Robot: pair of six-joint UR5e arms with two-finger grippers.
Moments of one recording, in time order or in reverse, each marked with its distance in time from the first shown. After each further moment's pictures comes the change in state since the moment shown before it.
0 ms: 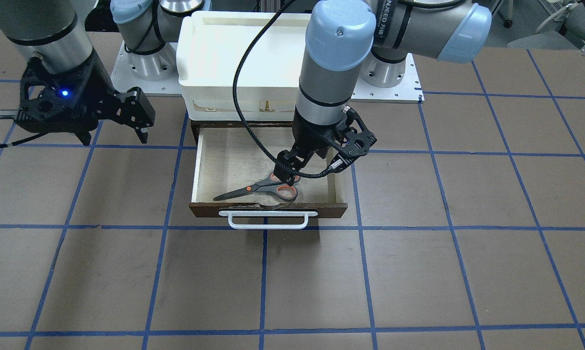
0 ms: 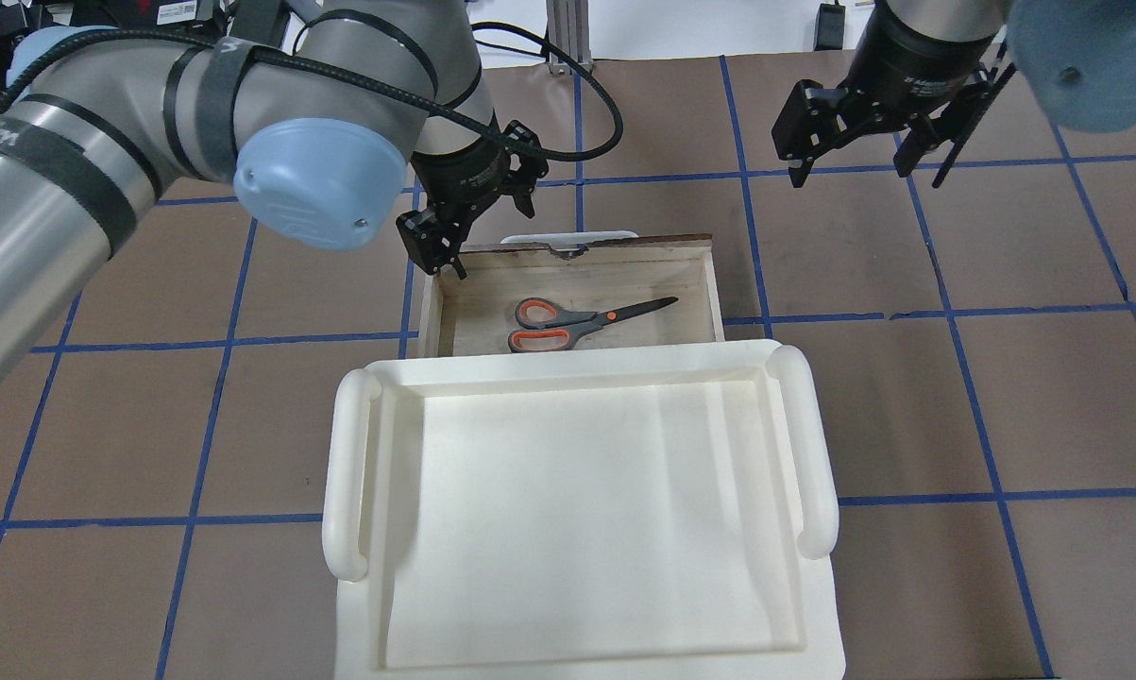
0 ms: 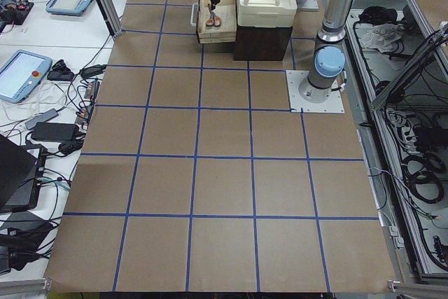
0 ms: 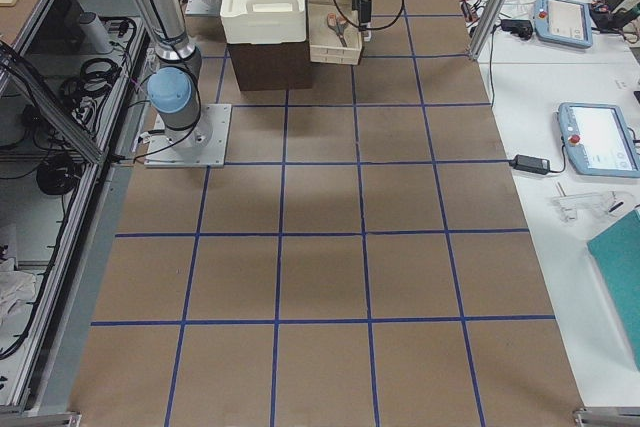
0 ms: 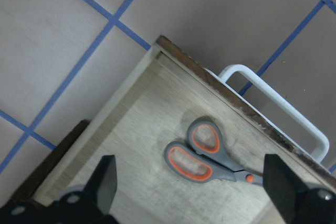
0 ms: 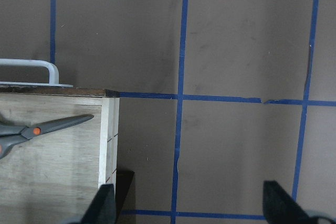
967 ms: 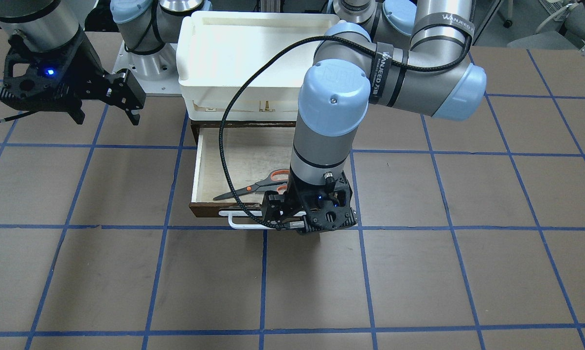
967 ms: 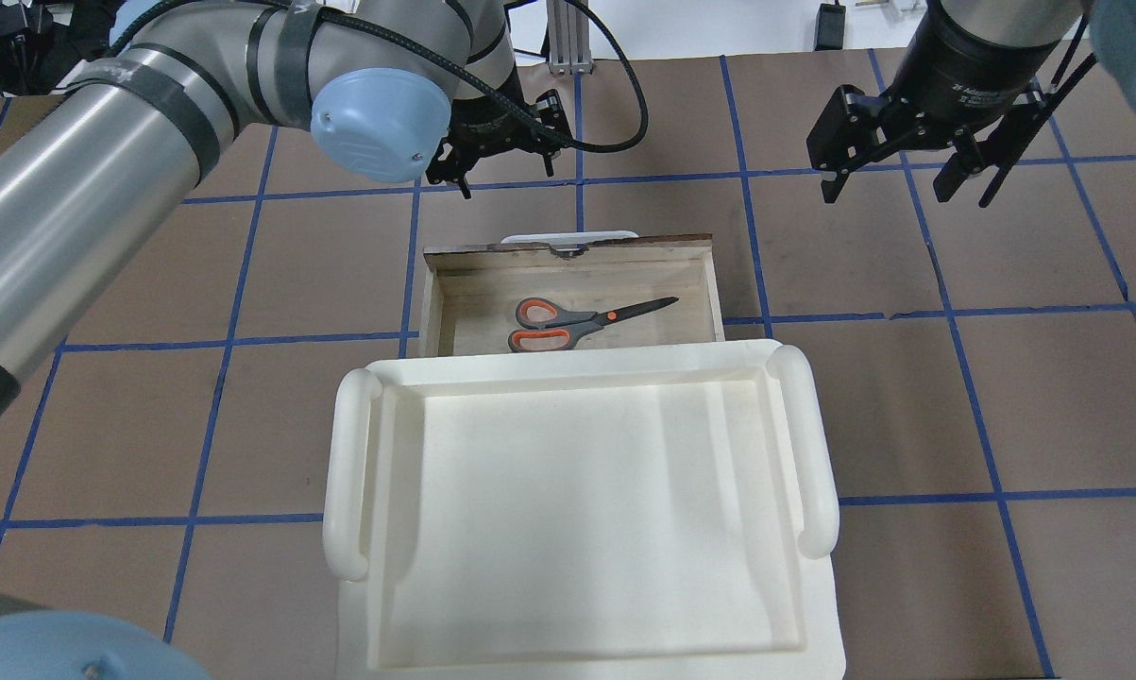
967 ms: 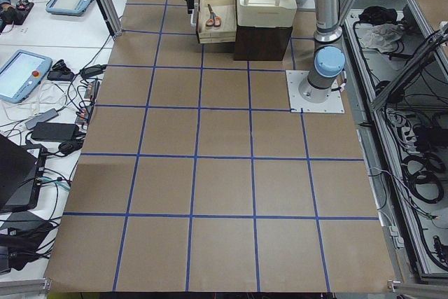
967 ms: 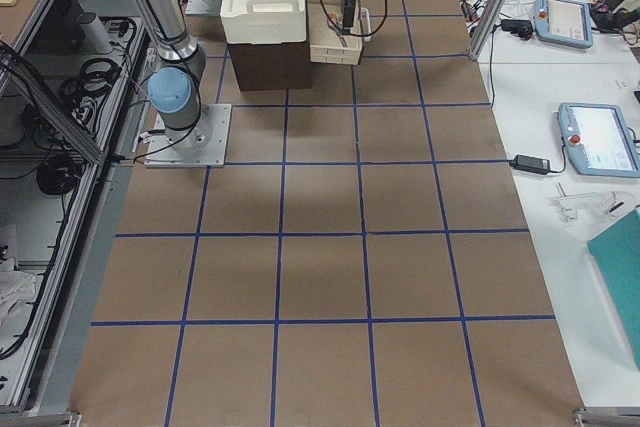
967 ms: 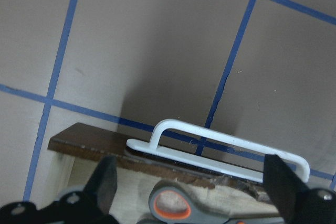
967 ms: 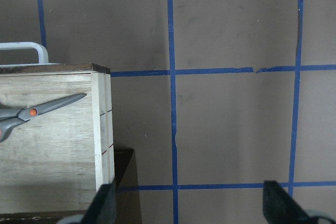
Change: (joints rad) left arm 0.028 -0.191 0.153 0.132 0.028 0.640; right arm -0.021 -0.041 0.009 0.068 -0.001 0.022
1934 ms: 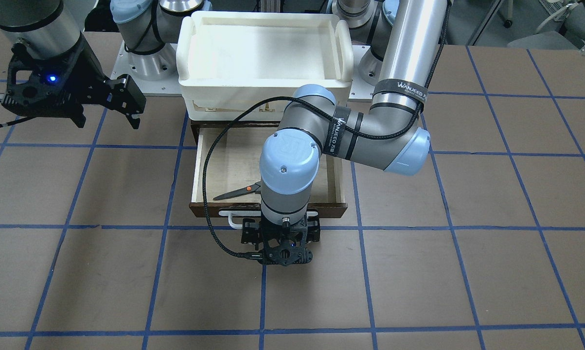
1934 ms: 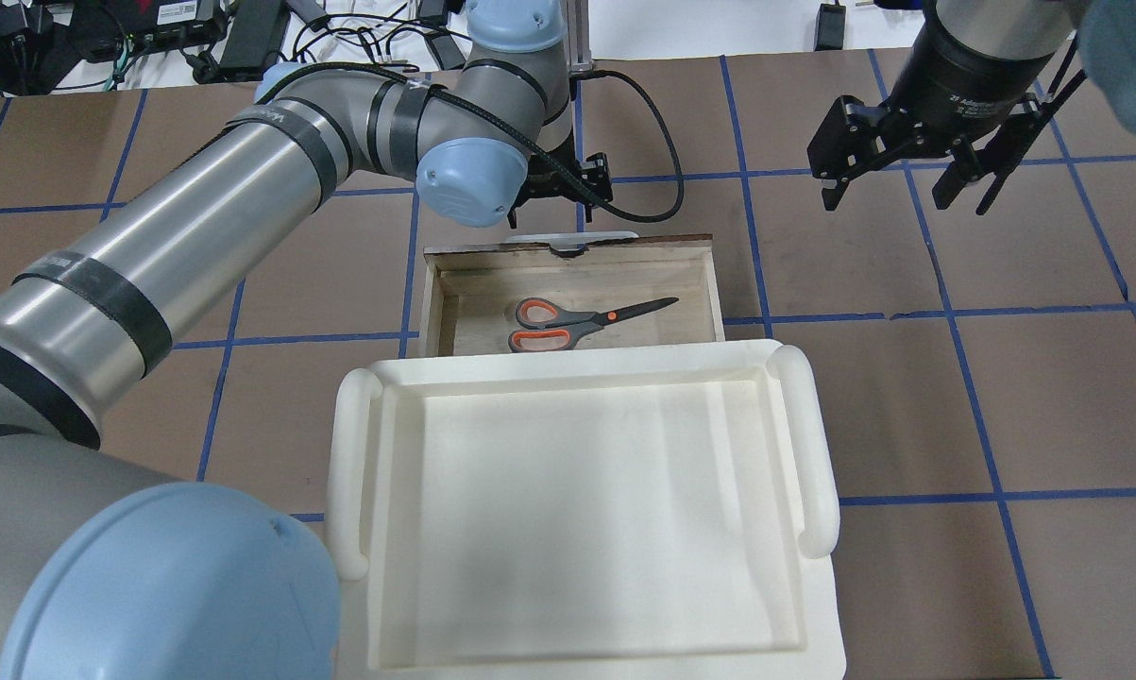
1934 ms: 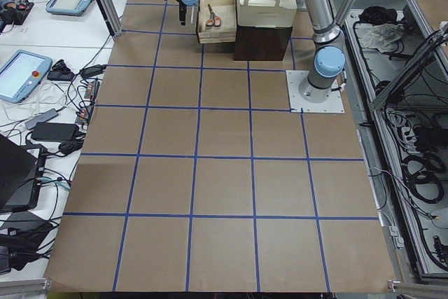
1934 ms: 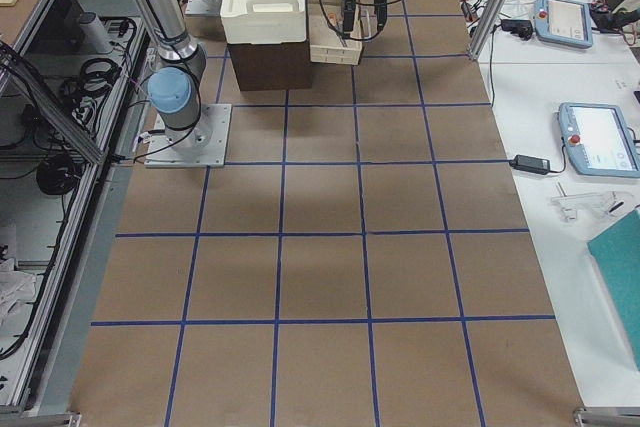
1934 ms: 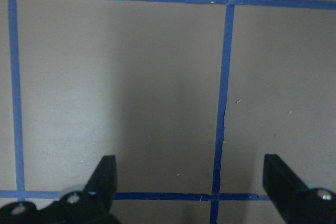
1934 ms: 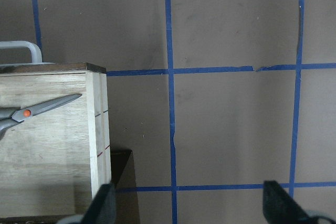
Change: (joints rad) left arm -0.057 -0.143 -0.016 0.097 0.009 0.070; right arm -0.005 0.001 0.022 -0.017 0.000 -0.001
